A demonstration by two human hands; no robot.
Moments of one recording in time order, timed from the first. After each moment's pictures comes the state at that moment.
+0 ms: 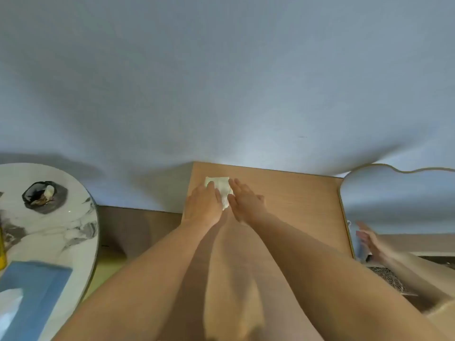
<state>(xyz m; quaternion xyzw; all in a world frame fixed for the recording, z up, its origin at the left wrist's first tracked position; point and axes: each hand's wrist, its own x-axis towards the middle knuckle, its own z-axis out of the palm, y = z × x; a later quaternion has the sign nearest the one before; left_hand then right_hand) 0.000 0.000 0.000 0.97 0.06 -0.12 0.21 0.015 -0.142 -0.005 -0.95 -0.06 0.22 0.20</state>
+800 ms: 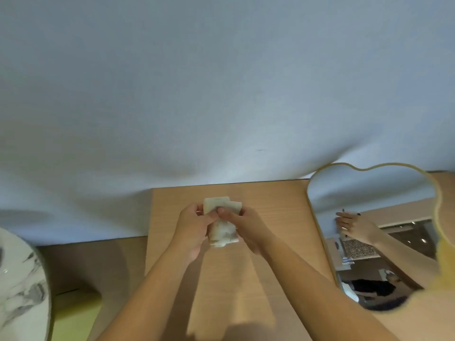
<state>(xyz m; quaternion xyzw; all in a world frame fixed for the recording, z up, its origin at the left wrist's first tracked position) 0.025 -0.057 0.042 0.60 0.25 -0.24 0.72 0.010 -0.219 0.033 -0.62 0.16 0.23 0.74</state>
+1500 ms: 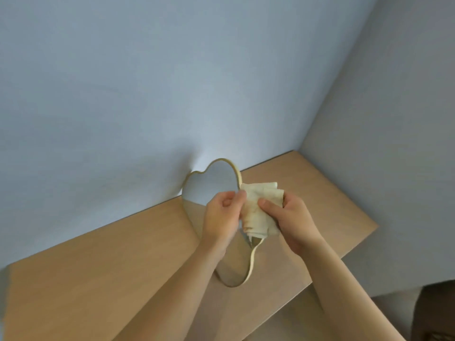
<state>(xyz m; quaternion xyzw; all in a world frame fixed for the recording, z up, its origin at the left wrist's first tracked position) -0.110 -0.433 0.161 0.67 -0.03 -0.23 0.70 -0.203 -0.568 0.183 -0.64 0.28 -0.14 0.70</state>
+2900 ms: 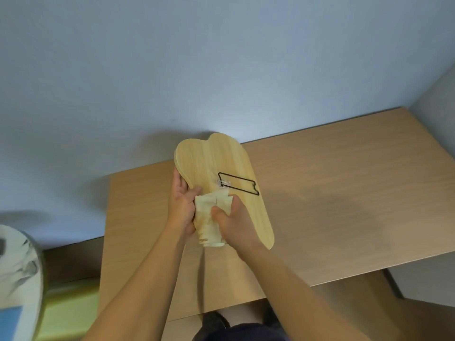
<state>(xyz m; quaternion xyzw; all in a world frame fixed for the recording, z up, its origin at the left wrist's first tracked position) -0.087 -0.243 0.065 0.60 0.13 -0.12 0.78 -0.162 -0.363 0.078 -0.67 0.24 0.11 0.70</state>
